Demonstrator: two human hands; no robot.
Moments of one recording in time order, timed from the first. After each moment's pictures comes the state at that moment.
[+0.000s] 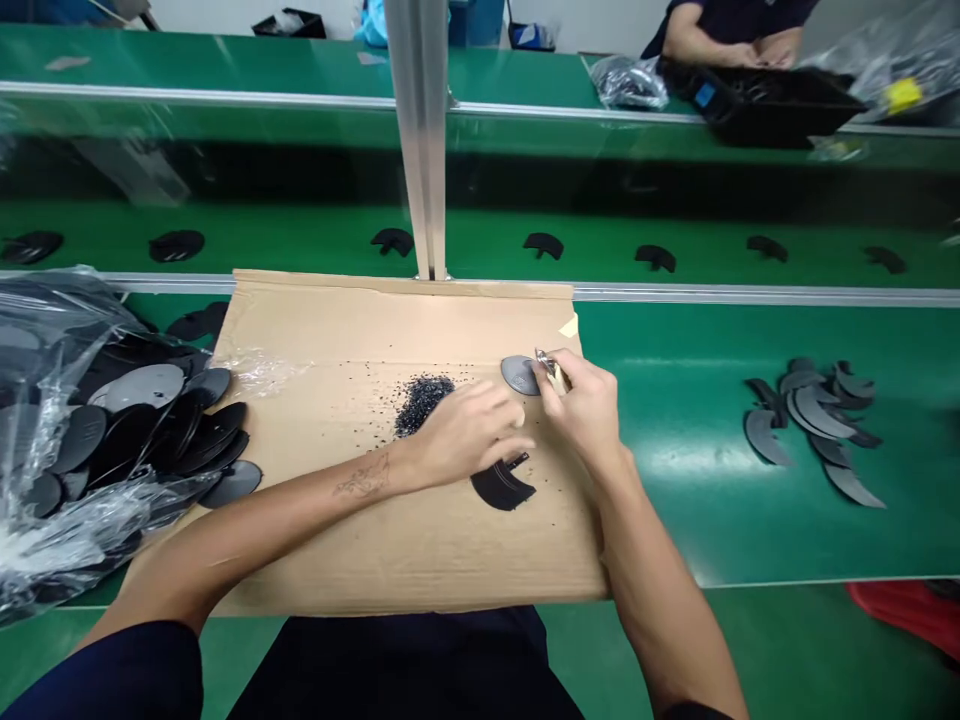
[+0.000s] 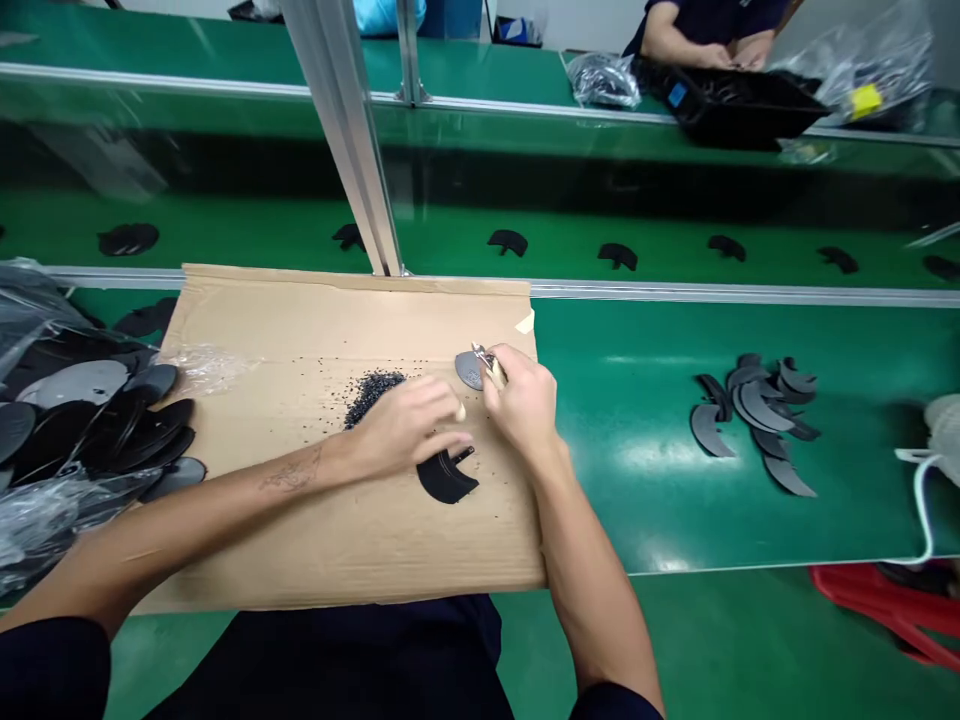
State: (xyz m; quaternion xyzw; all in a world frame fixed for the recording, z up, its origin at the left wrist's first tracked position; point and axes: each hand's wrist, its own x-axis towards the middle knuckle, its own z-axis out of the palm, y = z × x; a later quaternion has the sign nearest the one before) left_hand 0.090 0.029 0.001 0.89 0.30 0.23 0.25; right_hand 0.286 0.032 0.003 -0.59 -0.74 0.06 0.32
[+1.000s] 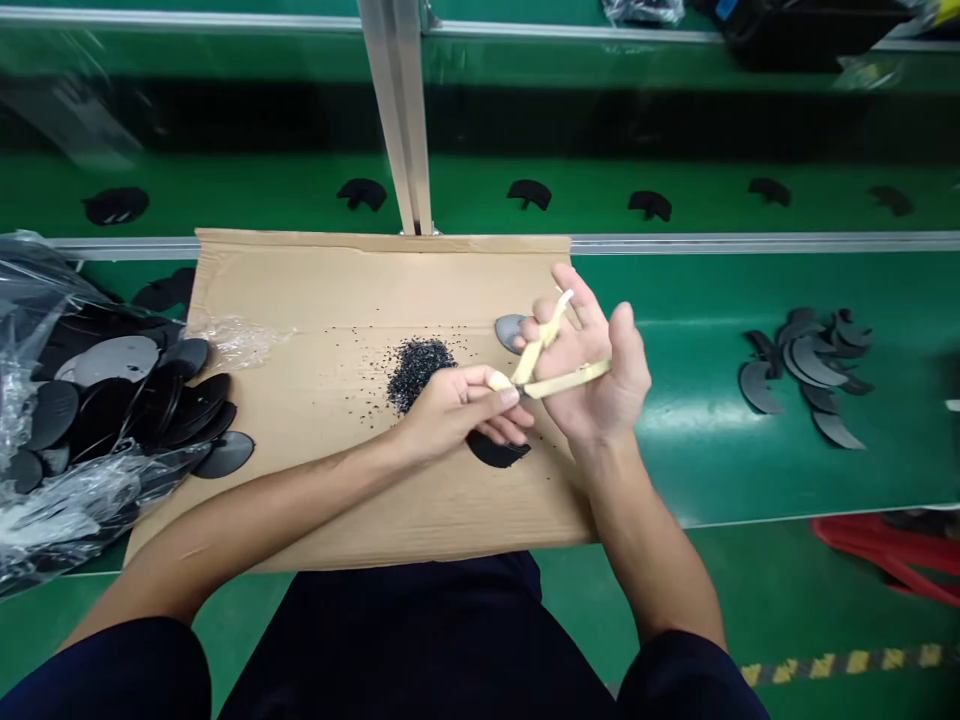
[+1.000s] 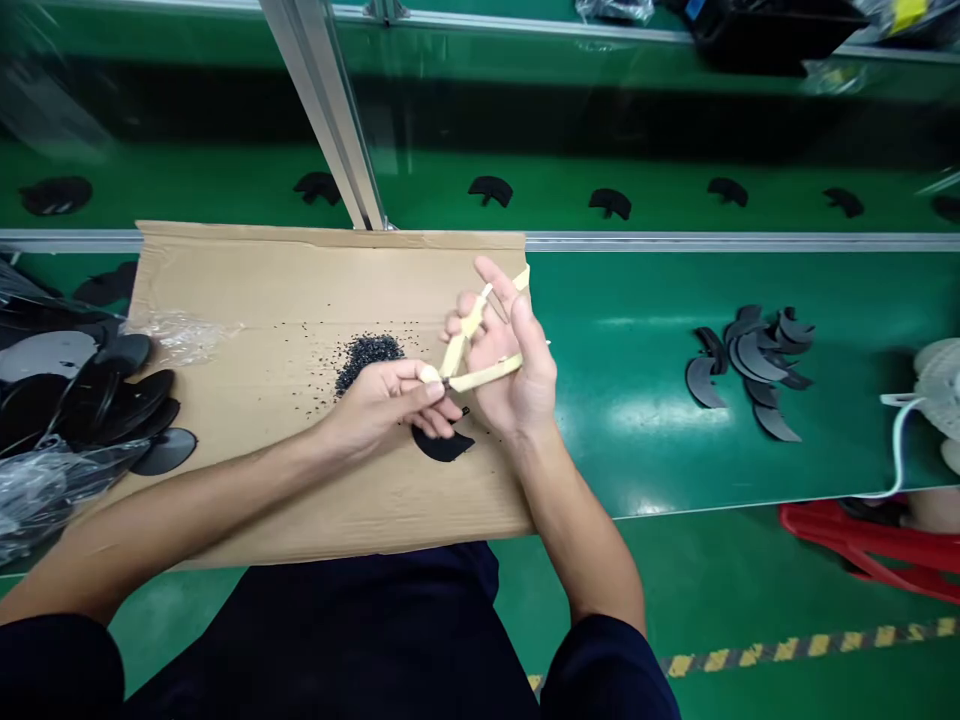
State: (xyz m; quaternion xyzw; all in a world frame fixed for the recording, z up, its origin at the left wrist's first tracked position) left_hand 0.084 -0.005 0.013 0.50 0.33 0.29 0.75; right_hand 0.252 0.006 0.037 -0.34 -0.46 0.56 0.60
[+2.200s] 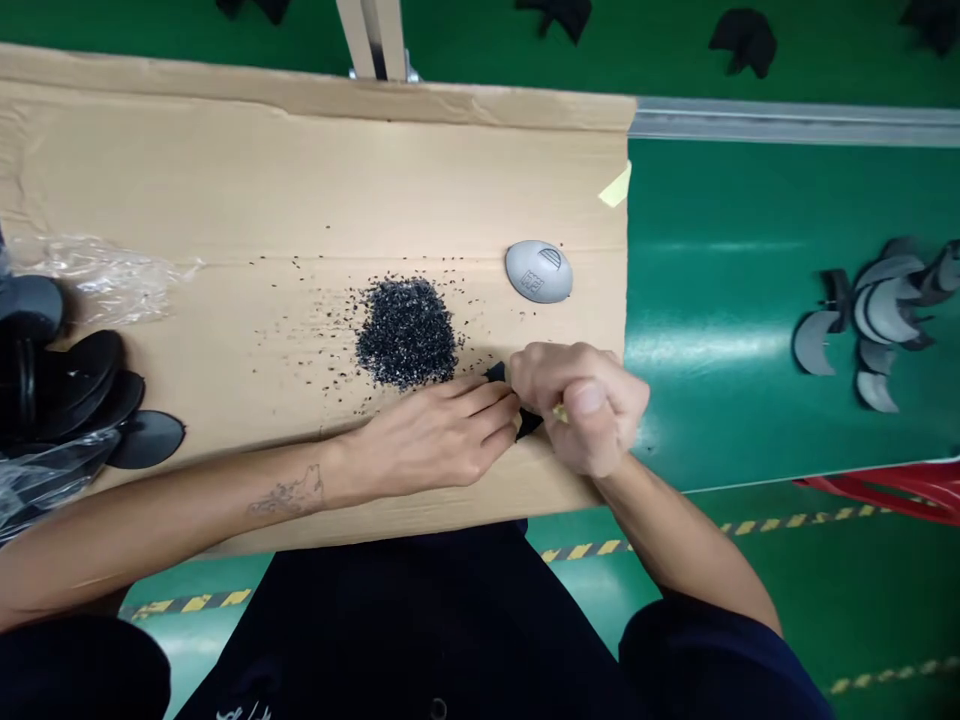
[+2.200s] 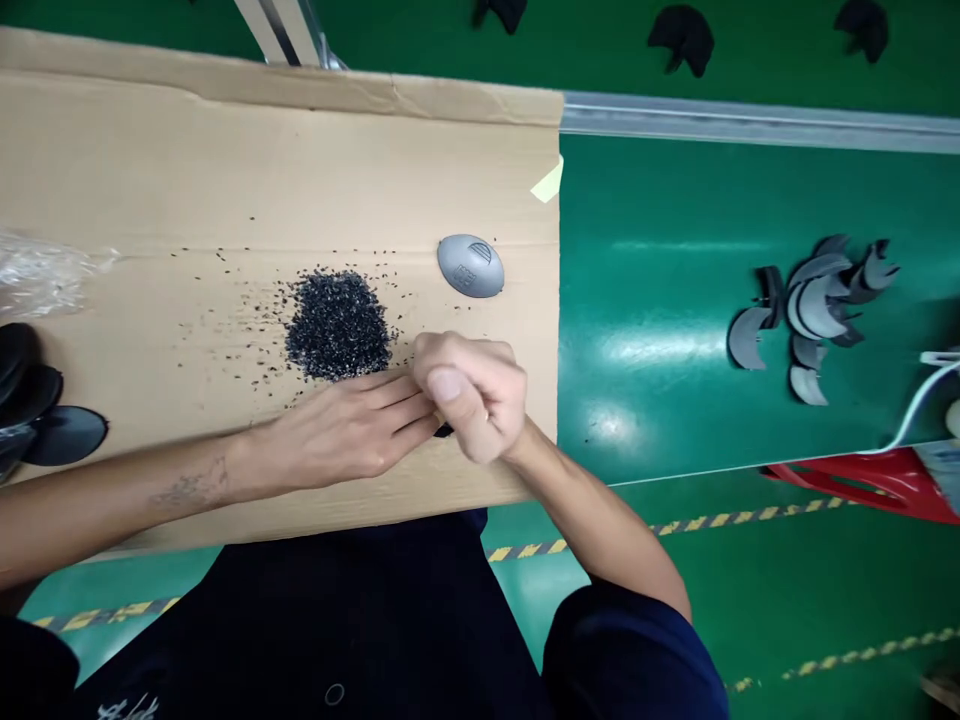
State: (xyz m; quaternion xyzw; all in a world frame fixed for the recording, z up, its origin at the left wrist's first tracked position) left_hand 0.065 -0.017 -0.002 0.98 0.14 0.15 0.08; right_hand 0.236 -0.021 -0.009 -0.31 -0.56 0.48 0.61
